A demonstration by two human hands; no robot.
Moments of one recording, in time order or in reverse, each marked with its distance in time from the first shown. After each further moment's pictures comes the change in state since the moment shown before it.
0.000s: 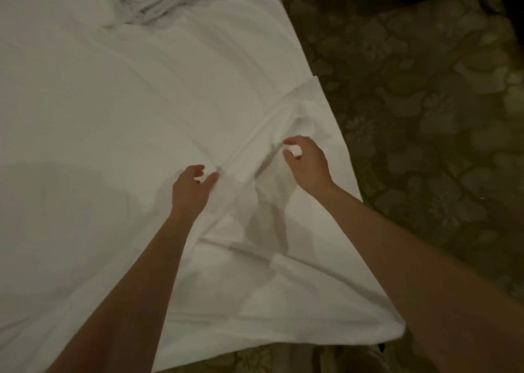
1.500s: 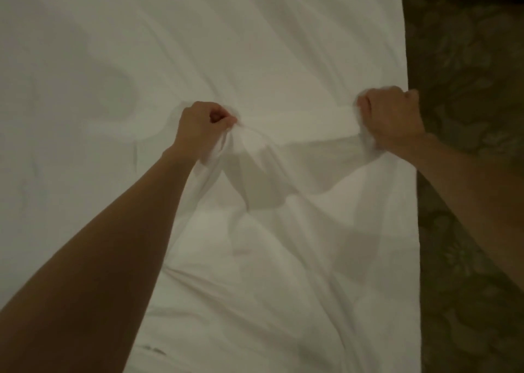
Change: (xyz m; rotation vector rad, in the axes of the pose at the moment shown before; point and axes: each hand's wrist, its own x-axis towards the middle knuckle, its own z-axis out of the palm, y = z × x) left_hand 0.219 0.032 -0.042 0.051 -0.060 0.150; right_hand 0.241 -0.024 -0.003 -1.024 -0.069 -0.393
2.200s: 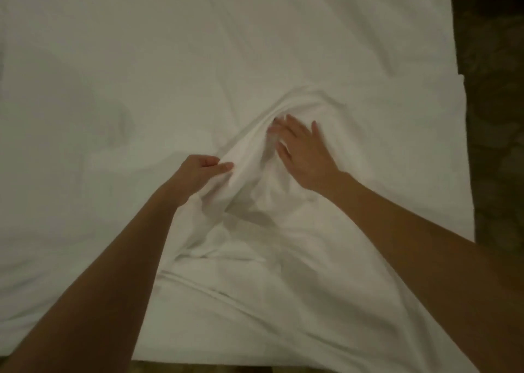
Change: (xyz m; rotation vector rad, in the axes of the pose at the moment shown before) left_hand -0.155 -0.135 -0.071 -0.409 -0.255 -0.295; right_hand -0.112 -0.248 0.009 0.346 -0.158 -0.290
